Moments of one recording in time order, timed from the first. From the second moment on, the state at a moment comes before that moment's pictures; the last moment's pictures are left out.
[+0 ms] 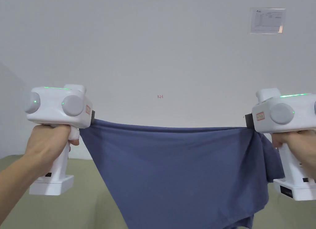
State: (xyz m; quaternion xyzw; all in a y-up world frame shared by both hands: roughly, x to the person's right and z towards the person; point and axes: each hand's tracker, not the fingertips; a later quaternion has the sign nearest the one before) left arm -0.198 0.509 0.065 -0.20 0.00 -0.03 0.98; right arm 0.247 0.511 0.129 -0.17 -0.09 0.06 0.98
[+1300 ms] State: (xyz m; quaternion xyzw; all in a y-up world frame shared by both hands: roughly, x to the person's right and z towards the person) left arm -0.223 0.185 0.140 -0.37 -0.02 -0.01 0.93; right arm 0.224 0.205 0.200 -0.34 -0.06 0.04 0.94
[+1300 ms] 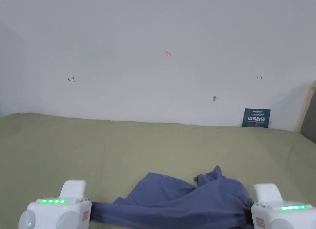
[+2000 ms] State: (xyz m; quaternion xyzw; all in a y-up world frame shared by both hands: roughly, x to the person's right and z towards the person) left arm -0.270 0.119 0.287 -0.45 -0.04 0.04 0.89; right arm 0.209 0.121 0.354 -0.40 -0.07 -0.02 0.91
